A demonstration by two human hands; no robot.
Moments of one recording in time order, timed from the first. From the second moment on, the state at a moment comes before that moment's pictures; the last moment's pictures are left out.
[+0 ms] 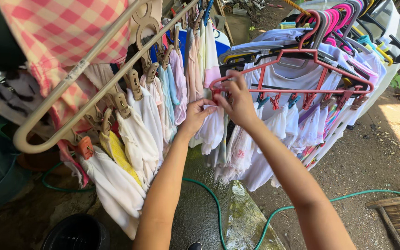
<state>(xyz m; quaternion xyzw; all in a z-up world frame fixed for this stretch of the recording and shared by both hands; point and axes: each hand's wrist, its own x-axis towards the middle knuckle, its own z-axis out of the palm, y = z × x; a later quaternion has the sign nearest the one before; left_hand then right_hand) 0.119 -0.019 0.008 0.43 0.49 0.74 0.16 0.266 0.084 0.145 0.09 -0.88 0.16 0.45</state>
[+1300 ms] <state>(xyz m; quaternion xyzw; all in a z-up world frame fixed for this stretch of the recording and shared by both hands) 0.209 -0.104 0.078 0.41 0.54 0.73 -0.11 0.225 0.044 0.111 -0.03 -0.57 0.72 0.40</state>
